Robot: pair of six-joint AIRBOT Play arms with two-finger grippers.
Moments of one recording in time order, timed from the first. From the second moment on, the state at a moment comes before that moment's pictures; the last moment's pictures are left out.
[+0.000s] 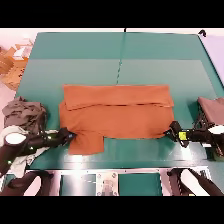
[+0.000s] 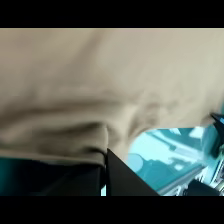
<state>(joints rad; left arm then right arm) 0.13 -0.75 0.23 0.54 -1.01 -1.25 -0.51 -0.93 0.35 -0.99 1.02 1.59</state>
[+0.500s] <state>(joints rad) 0.13 -0.79 0.64 0.73 -1.21 -1.37 -0.50 -0.91 0.62 -1.01 1.21 1.64</state>
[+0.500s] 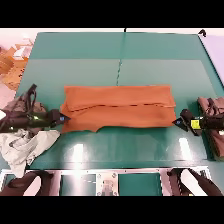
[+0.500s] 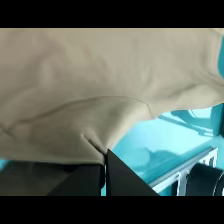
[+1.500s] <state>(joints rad) 0.07 -1.71 1.49 0.65 -0.89 -1.34 -0.39 -1.80 1.52 -0.88 1.07 1.47</state>
